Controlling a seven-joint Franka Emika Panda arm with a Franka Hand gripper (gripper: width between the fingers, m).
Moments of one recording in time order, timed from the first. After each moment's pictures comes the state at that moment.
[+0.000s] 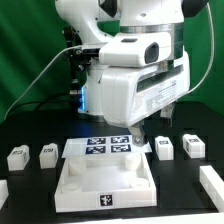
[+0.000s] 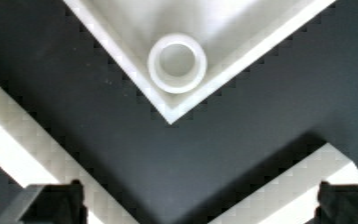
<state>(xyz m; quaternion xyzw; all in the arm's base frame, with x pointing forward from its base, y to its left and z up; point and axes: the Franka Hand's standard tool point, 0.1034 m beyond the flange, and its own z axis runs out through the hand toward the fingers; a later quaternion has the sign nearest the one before) 0.566 0.056 0.113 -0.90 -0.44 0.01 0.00</state>
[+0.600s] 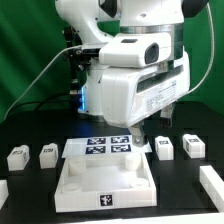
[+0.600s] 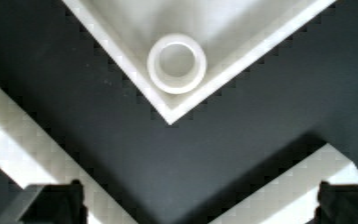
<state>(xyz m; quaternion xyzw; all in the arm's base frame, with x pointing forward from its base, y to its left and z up) 0.566 0.056 0.113 -0.90 -0.44 0.01 0.00</state>
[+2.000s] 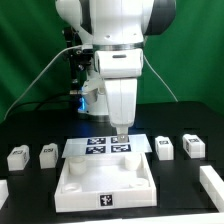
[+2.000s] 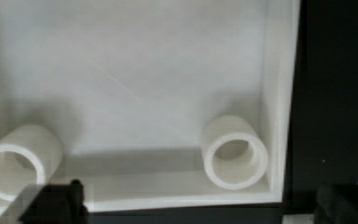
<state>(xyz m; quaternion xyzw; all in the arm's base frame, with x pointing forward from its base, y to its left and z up) 0.446 0.006 0.073 -0.70 -0.71 0.01 0.00</state>
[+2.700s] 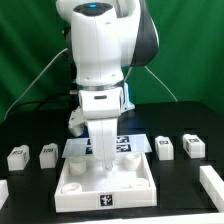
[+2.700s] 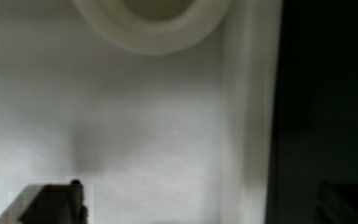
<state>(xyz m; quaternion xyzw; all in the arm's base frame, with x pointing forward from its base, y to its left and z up) 0.429 -0.016 0.013 -0.72 -0.70 0.02 0.03</state>
